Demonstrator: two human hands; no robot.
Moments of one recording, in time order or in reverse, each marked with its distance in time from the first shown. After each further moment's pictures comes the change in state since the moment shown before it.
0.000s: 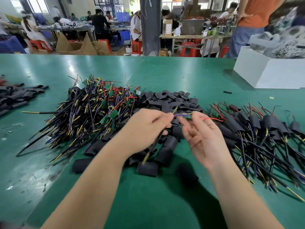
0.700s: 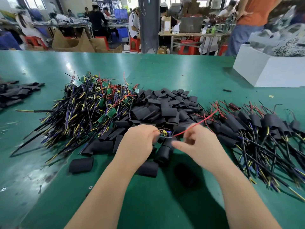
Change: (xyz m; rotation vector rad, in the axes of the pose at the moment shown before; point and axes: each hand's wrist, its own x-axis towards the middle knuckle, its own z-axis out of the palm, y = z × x) left_hand -0.005 -0.055 0.022 0.453 0.279 0.184; right_hand -0.002 0.000 -0.023 -1.533 -0.072 -0.190
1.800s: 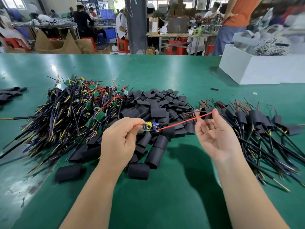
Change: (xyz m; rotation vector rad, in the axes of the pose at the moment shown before) left_hand 0.001 -0.013 -0.004 -0.216 0.387 0.265; right_hand 0.014 0.018 -0.031 1.808 0.295 0.369
